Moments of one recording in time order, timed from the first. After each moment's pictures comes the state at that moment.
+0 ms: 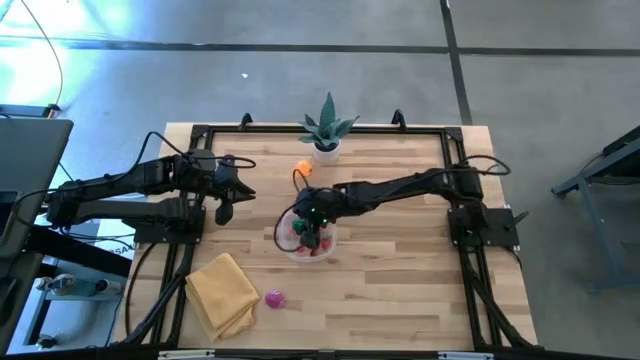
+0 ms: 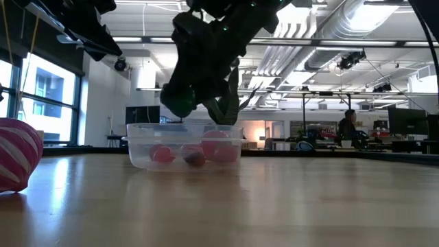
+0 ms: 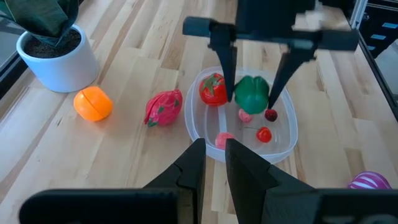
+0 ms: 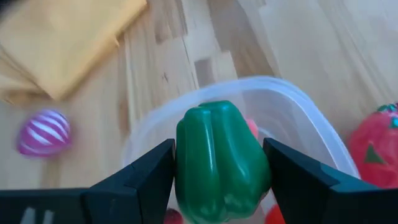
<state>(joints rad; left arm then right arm) 0.36 0.67 0.68 -0.63 0.16 -0.01 0.04 2.03 1.56 -0.39 -0.06 0.29</state>
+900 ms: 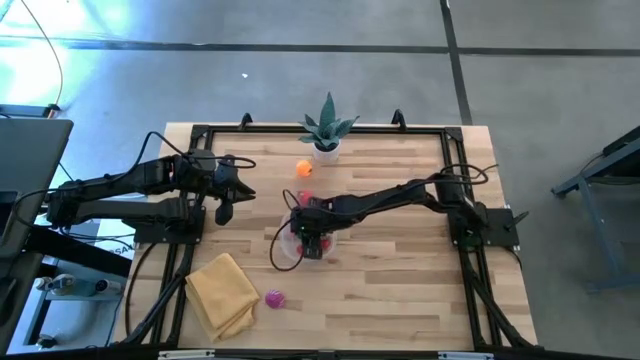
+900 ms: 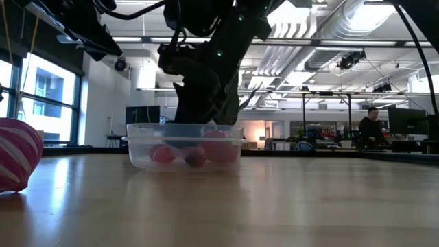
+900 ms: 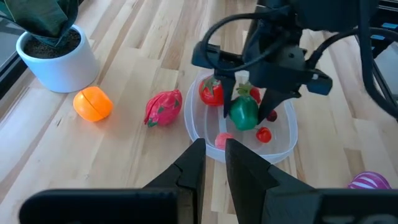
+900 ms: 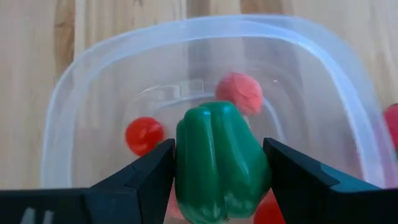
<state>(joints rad) 0.36 0.67 0.68 -0.63 0.16 -0.01 0.08 2.18 1.68 -0.55 0.07 0.10</state>
